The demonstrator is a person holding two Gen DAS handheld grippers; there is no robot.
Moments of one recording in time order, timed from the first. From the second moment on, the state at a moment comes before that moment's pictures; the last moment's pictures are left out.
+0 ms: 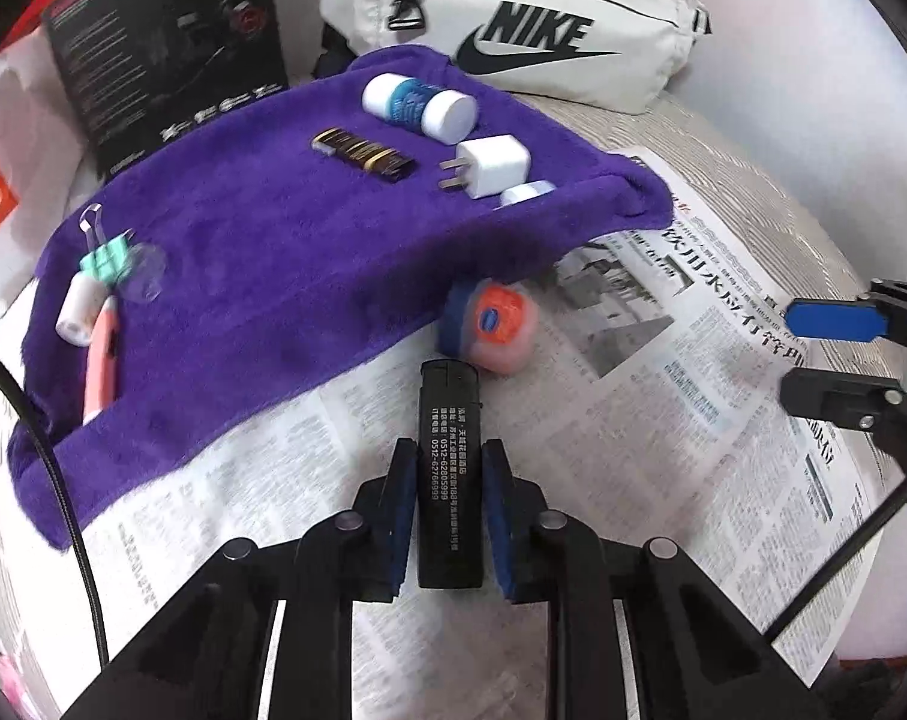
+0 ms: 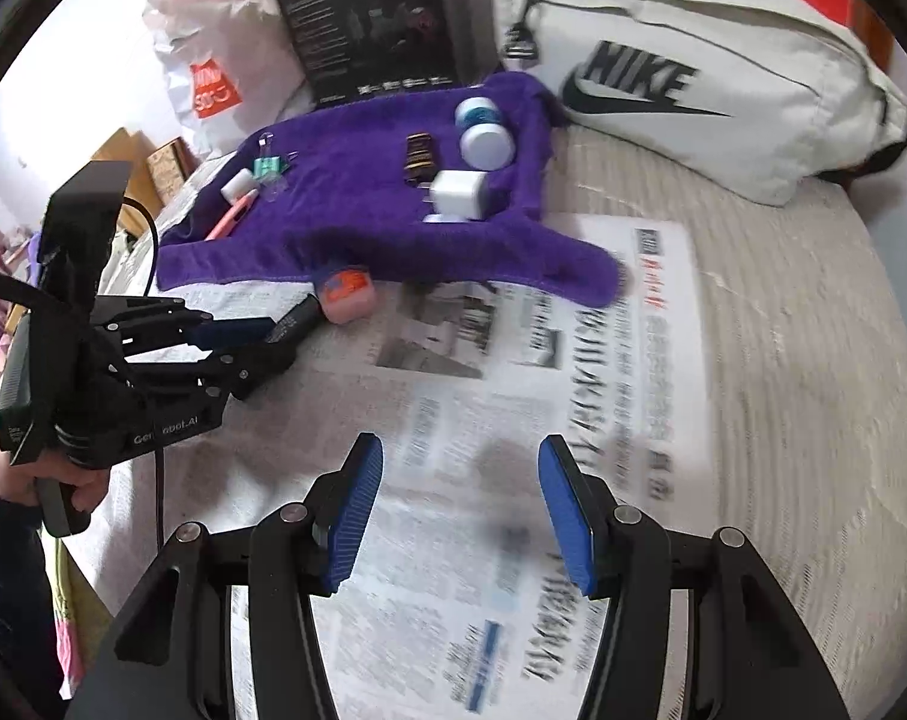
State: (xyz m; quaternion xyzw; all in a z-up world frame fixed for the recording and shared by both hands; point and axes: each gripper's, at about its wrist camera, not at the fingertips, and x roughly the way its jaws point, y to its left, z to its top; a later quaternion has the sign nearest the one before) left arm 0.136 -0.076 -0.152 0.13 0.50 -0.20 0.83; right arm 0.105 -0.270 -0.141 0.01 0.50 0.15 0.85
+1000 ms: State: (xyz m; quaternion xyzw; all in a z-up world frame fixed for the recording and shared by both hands) left arm 0.122 0.019 -0.153 0.06 0.50 -0.15 0.85; right arm 0.184 -0.164 -0.174 -0.12 0.47 0.21 0.85
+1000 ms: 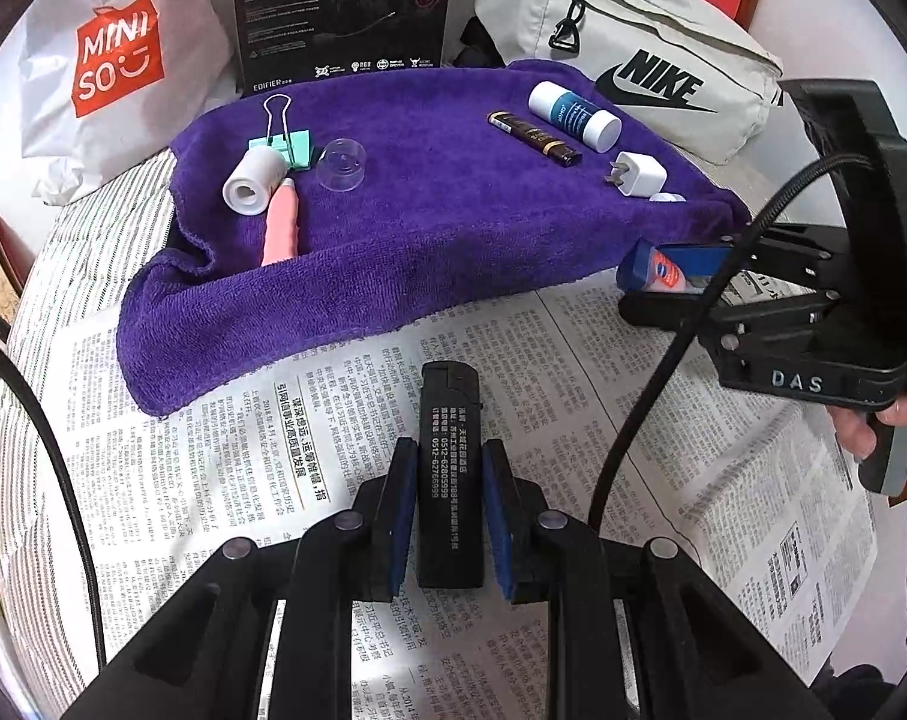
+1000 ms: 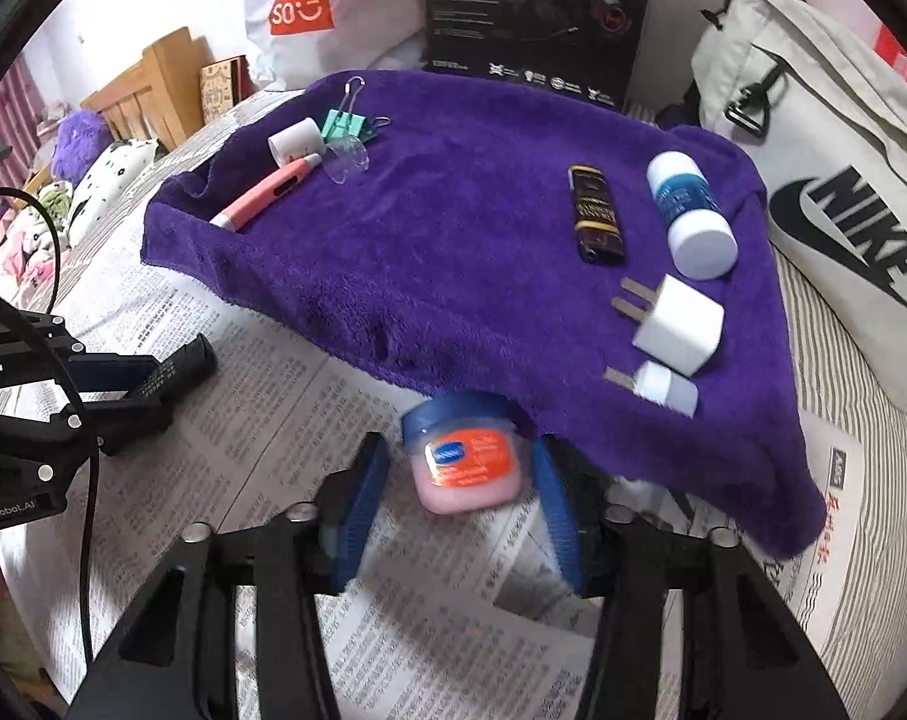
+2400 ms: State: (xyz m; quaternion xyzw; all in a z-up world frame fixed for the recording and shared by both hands) left arm 0.103 0.012 -0.154 0.10 0.51 -0.13 0.84; right arm 0.143 -0.210 -0.155 -0.07 0.49 0.20 0.84
